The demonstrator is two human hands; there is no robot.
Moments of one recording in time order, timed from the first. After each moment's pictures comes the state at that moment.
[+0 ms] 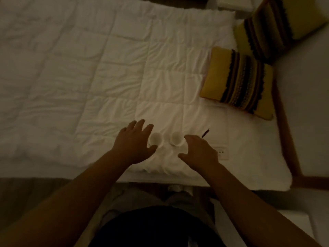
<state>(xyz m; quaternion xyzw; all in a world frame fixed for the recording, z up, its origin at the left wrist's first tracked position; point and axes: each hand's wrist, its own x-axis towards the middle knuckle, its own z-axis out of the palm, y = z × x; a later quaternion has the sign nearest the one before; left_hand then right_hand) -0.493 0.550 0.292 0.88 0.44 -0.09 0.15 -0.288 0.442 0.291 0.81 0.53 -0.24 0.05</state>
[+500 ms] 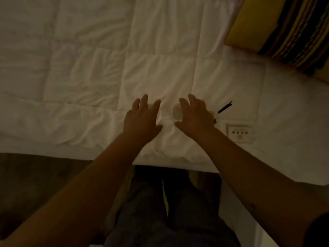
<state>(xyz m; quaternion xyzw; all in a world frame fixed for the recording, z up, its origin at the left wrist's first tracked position) -0.396 0.563 0.107 0.81 0.52 -0.16 0.22 -0.223 0.515 0.093 0.77 0.58 -0.26 0.08</state>
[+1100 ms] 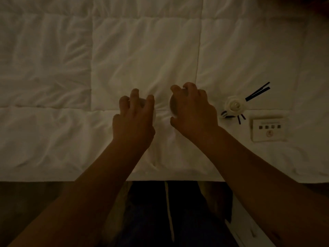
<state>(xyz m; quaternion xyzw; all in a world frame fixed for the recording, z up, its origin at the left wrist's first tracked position) -0.386 0.569 0.007 0.82 0.52 -0.18 0.18 -0.234 0.530 -0.002 0.79 0.57 -0.22 0.03</state>
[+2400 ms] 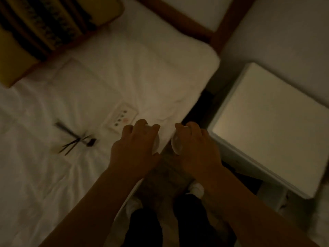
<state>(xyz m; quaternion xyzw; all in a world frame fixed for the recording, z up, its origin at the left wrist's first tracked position) -0.165 0.354 0.092 0.98 -0.02 -0.15 0.14 -0.138 0.171 0.083 0.96 0.13 -0.21 -0.12</state>
